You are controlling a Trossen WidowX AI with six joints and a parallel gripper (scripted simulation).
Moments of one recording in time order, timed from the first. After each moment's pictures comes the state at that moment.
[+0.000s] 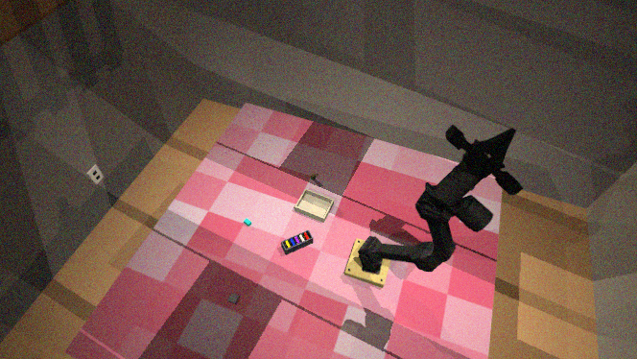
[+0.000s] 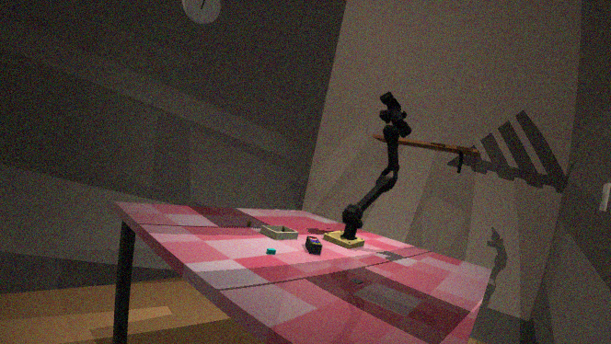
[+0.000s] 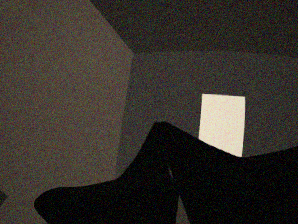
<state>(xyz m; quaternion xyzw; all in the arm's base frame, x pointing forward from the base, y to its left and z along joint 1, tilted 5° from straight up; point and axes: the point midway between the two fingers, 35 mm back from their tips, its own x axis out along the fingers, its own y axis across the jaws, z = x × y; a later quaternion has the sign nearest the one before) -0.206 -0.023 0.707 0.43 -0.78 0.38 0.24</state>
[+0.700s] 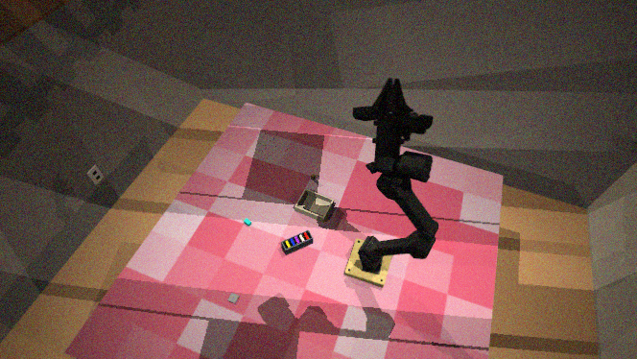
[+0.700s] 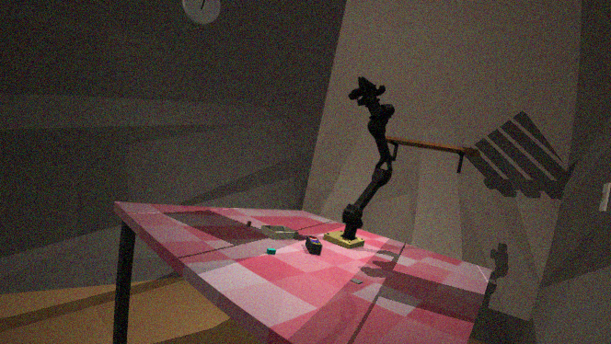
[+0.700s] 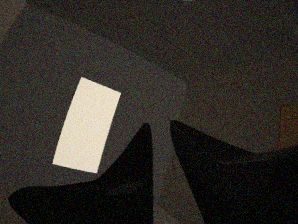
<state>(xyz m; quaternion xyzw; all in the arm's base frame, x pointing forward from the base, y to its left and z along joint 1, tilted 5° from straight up) 0.023 -0.090 0.724 0.53 -0.66 0.12 0.52</state>
